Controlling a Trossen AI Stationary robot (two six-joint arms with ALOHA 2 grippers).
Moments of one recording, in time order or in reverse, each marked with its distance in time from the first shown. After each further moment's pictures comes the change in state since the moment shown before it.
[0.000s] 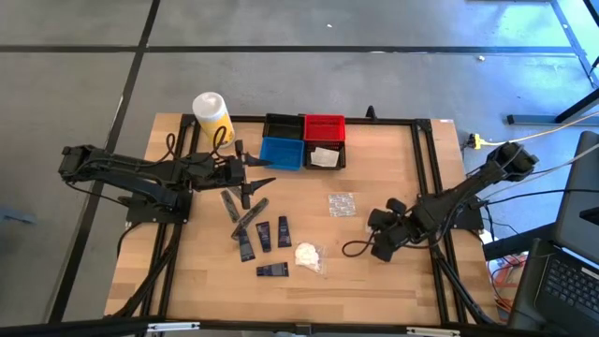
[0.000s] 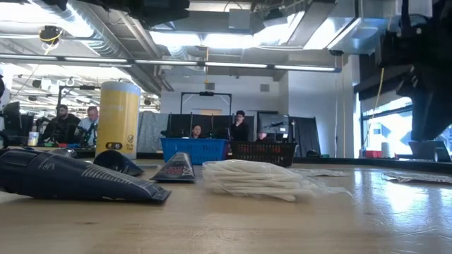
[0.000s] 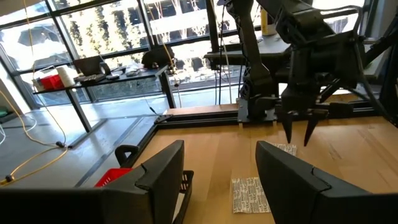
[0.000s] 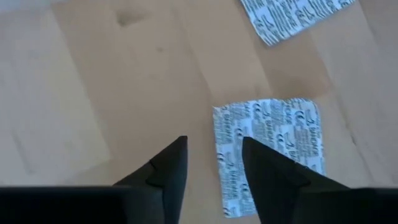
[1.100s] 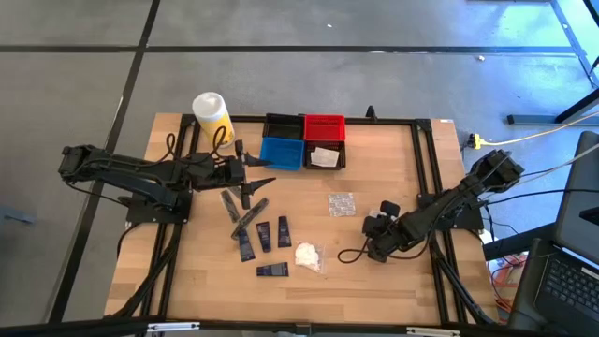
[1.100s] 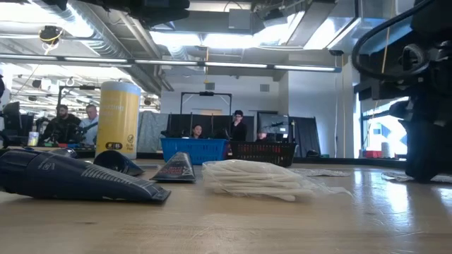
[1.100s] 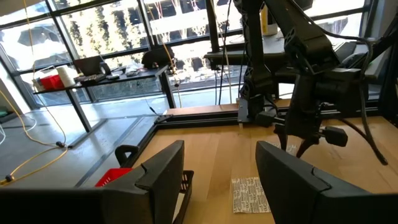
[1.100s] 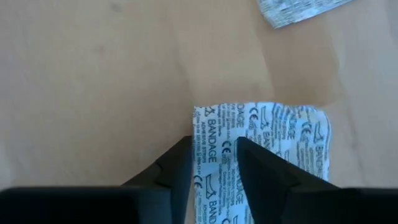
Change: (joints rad) left arm 0.000 0.000 0.000 0.000 0.000 0.000; right arm -0.005 0.203 -0.049 0.118 0.077 -0.095
